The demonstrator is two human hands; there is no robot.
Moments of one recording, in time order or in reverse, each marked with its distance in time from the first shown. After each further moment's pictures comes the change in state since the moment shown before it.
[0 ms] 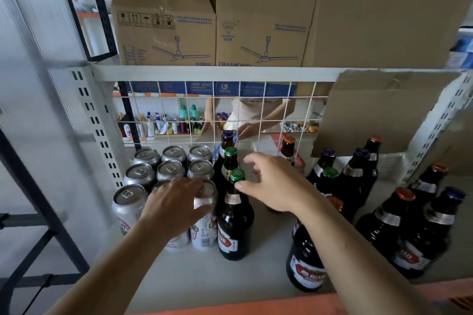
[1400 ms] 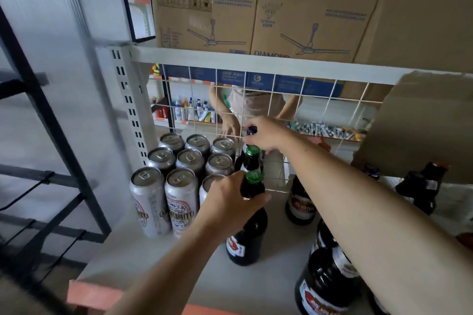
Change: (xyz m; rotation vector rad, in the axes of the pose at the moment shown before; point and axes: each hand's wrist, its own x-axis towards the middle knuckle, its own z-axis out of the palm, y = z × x) left_hand 0.015 0.072 0.017 -0.582 0.151 -0.241; right_hand 0.161 0.011 0.013 0.031 -0.176 -0.045
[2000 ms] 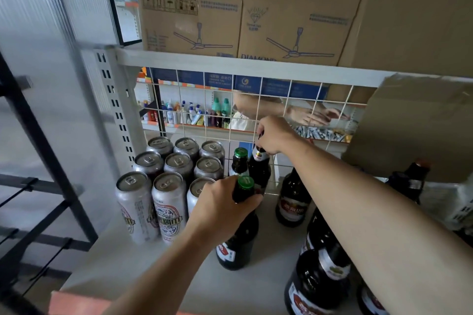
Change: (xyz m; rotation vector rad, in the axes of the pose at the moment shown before) left_hand -0.002 0.007 0.006 0.054 0.049 0.047; right_hand 0.001 0.032 -0.011 -0.102 0.123 0.126
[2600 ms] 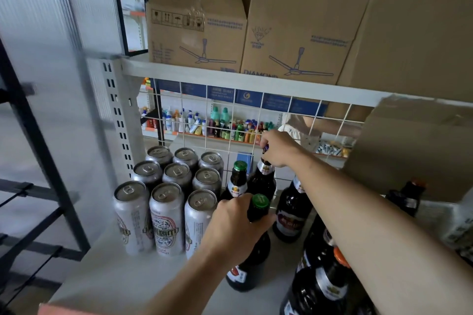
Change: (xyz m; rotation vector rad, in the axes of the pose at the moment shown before) left_hand -0.006 0.017 0.017 -0.054 0.008 -0.017; right_hand -0.005 0.006 -0.013 -0.110 -0.027 -0.060
